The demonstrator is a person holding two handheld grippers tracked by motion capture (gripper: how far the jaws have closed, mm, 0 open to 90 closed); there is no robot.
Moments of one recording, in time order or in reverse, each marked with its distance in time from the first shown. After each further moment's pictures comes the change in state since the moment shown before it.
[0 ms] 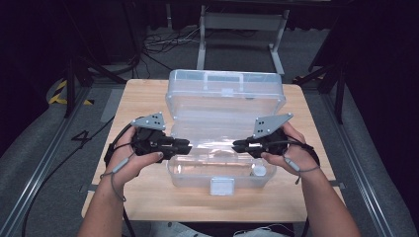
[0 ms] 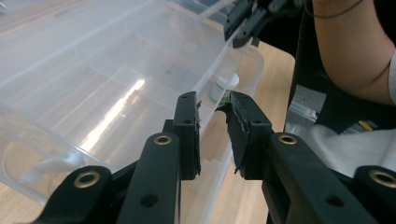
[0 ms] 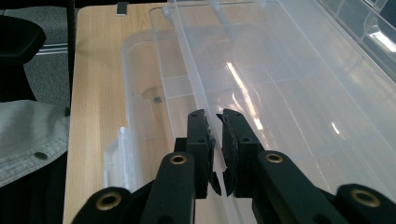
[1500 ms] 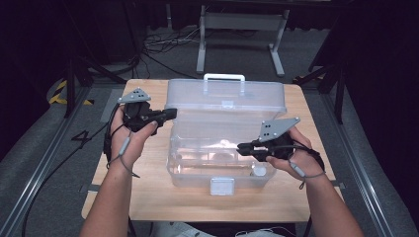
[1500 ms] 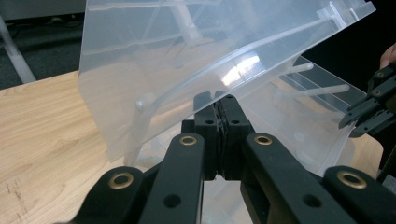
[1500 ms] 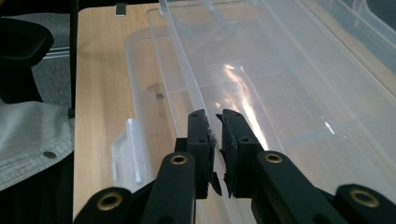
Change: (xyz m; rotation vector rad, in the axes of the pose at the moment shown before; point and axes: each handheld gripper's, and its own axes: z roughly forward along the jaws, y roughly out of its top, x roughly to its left) left arm 0.033 0.015 -0.018 -0.190 0.308 -0.167; right arm 0.008 -0.008 -0.012 -0.012 -0.020 0.028
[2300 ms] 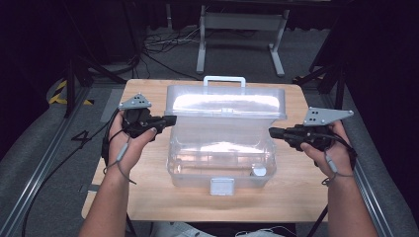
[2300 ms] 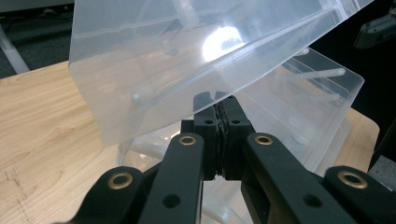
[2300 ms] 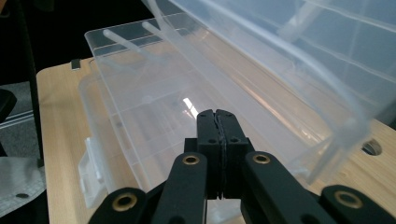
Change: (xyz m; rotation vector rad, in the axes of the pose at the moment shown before) left arm -0.008 -0.009 -0.005 0.052 -0.013 0.032; right arm -0.027 -0.032 -0.072 -0.171 -0.178 0.197
